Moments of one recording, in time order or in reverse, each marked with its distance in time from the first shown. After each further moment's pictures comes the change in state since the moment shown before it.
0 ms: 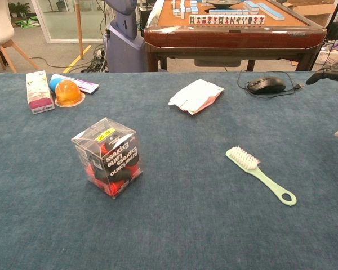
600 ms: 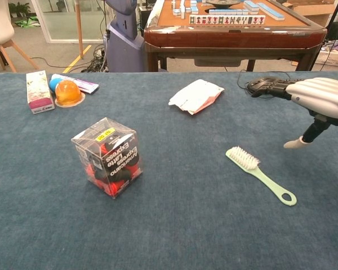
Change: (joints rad) left arm 0.020 0.022 -0.011 0.003 -0.050 0.007 -0.004; right arm 0.166 -0.131 -0.055 0.227 -0.146 -0.111 0.263
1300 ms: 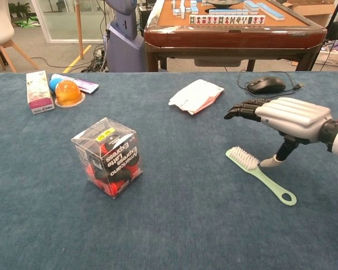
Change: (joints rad) left arm 0.015 0.006 -0.003 0.003 -0.022 0.002 -0.003; right arm 0.080 -0.111 -0.070 0.135 -0.065 -0.025 0.070
